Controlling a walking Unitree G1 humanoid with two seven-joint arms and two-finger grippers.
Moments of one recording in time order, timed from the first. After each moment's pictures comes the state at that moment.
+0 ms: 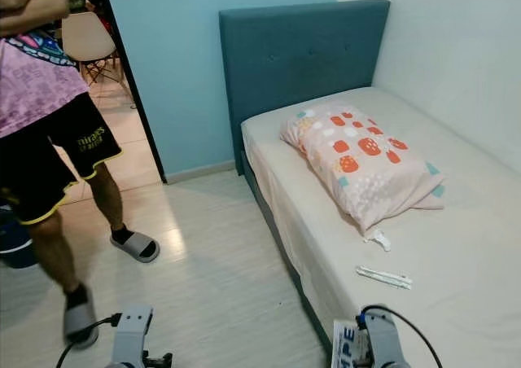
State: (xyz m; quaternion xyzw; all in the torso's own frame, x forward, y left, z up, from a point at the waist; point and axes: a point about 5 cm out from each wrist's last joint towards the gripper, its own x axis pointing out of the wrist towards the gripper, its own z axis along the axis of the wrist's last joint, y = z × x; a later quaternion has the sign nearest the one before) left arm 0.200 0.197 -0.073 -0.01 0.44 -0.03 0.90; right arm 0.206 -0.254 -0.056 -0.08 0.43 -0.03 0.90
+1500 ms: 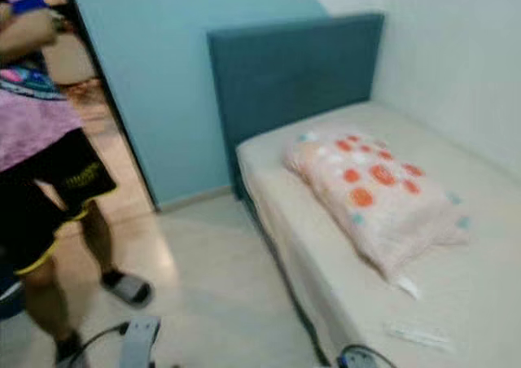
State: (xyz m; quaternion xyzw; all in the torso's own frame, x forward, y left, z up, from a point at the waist) left arm 0.178 0.184 -0.086 -0.02 0.47 -0.03 0.88; right arm 0.140 -0.230 -0.094 -0.08 0.52 0.00 0.85
